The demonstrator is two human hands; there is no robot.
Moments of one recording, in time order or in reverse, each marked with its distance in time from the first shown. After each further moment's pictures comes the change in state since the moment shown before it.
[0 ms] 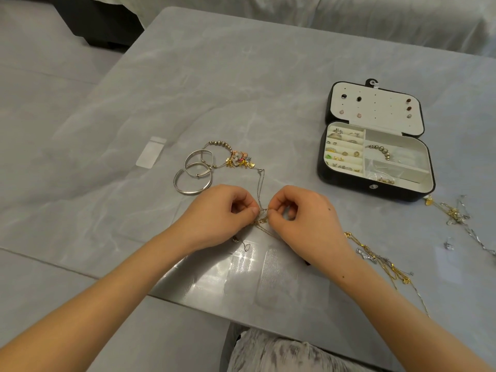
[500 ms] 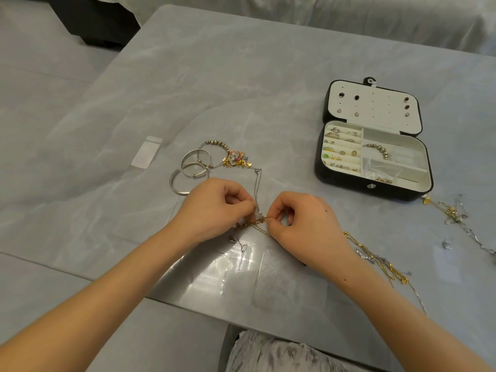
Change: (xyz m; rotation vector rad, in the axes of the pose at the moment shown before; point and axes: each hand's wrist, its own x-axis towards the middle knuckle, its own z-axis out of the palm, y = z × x) left_hand 0.007 -0.001 0.003 -0.186 0.058 -0.128; right_hand -0.002 0.002 -0.003 -0.095 -0.070 0.013
